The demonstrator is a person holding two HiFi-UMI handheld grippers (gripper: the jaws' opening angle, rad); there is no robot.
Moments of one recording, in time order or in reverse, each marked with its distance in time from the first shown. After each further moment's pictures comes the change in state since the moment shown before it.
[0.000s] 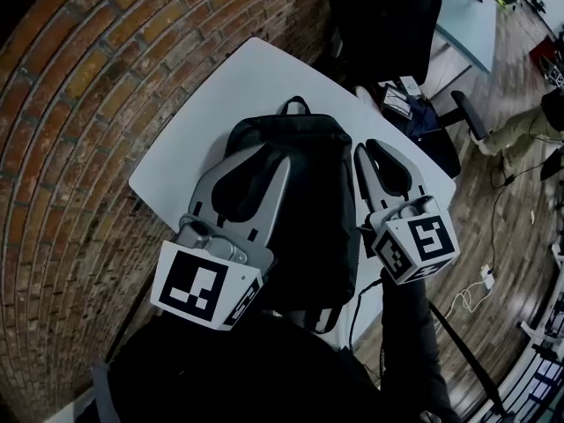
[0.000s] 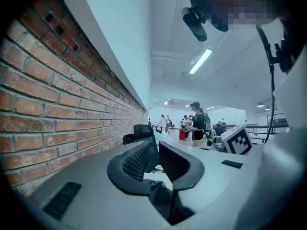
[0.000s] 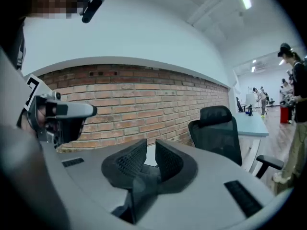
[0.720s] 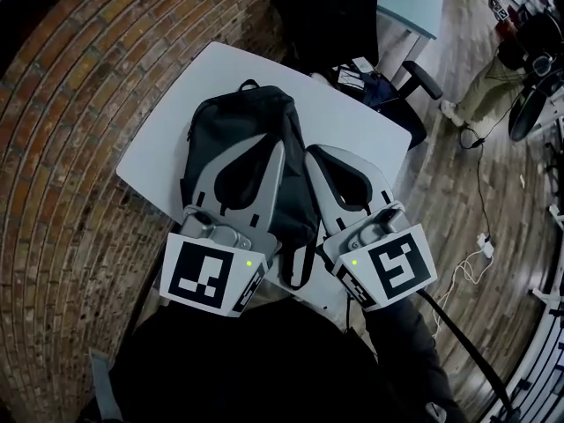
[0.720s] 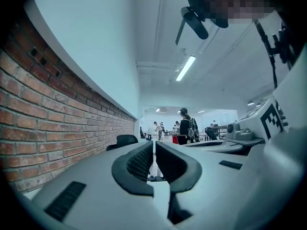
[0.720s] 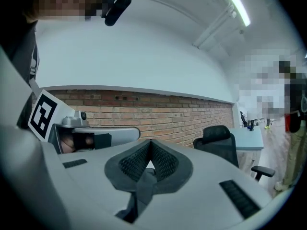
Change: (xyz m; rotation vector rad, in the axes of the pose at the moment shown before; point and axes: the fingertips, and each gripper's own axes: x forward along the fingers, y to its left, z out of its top) left arm -0.062 -0.166 0.030 0.076 -0.103 -0.076; right arm -0.184 0.091 0.053 -0.059 -0.172 0.061
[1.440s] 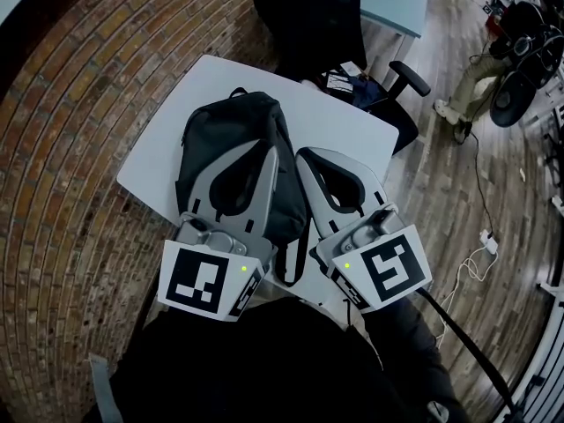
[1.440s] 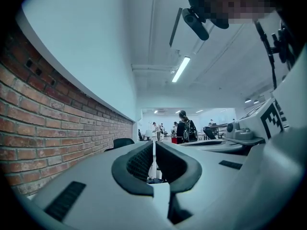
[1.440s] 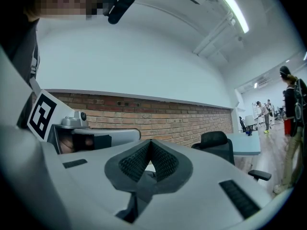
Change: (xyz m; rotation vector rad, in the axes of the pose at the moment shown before) left arm -0.014 -0.048 0.016 0.043 -0.024 -0.015; right arm -0.048 0.003 0.016 -0.023 -0.054 -0.006
